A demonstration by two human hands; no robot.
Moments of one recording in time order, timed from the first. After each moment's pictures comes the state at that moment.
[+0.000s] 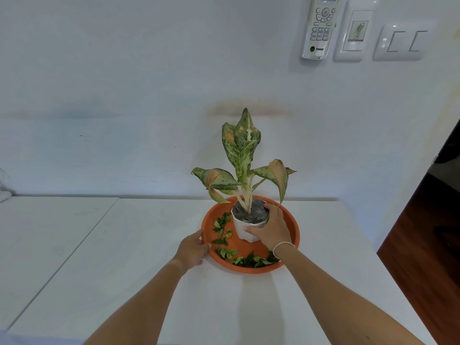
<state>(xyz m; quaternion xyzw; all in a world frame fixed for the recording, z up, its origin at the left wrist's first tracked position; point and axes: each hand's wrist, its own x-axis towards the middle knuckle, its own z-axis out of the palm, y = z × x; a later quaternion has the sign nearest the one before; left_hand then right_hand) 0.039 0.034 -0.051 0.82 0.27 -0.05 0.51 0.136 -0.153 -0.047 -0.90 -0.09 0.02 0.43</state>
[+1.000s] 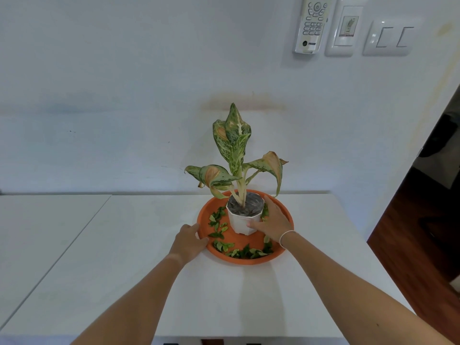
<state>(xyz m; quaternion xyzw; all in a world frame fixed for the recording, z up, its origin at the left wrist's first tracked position) 0.037 0.035 -0.051 0.91 0.22 -0.03 0.34 0.136 -0.170 -0.039 -0.89 -0.11 0.10 0.42</state>
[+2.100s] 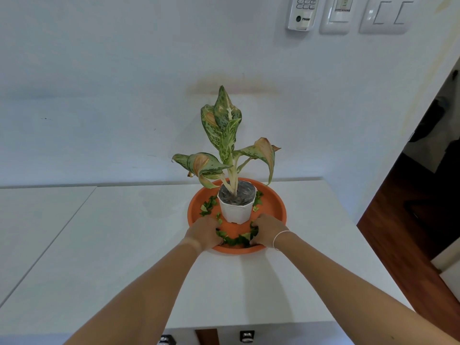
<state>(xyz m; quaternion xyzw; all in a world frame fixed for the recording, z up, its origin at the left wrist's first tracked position) 0.070 -0.002 -0.061 0.97 0.07 -0.12 0.19 0.122 -0.176 -0.058 -0.96 -0.19 0.18 0.08</state>
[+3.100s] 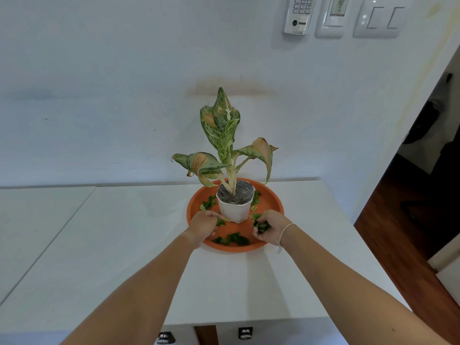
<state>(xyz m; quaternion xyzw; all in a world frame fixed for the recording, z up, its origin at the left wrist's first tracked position) 0.071 -0.009 -0.046 0.79 0.25 -0.07 0.56 0.113 -0.183 -0.036 -0.52 0.25 0.31 0.76</state>
